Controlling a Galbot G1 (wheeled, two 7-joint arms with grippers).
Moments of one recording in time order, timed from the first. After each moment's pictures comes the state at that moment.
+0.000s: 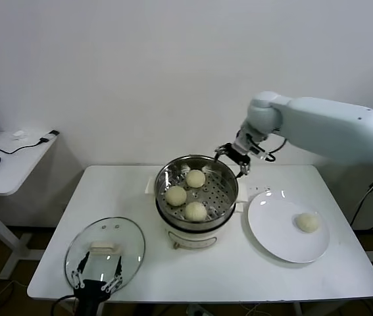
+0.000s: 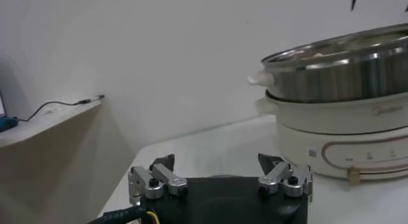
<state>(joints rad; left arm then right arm) 1.84 -1.55 -0.63 -2.06 0.16 -0.11 0.04 0.74 0.92 -1.51 1.23 0.27 0.11 -0.98</state>
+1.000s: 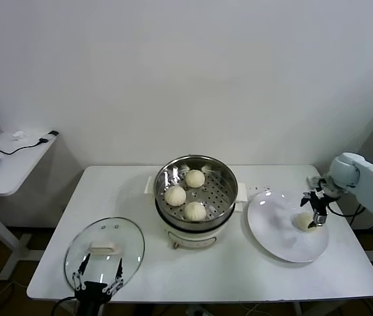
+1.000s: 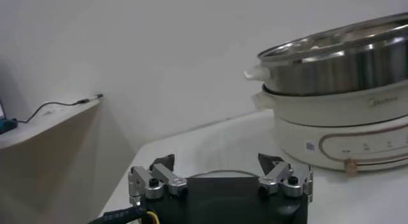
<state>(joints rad) 1.85 -1.55 -0.63 -2.06 0.20 -0.10 0.03 0.11 0.66 -1.01 0.95 0.04 -0.07 -1.10</state>
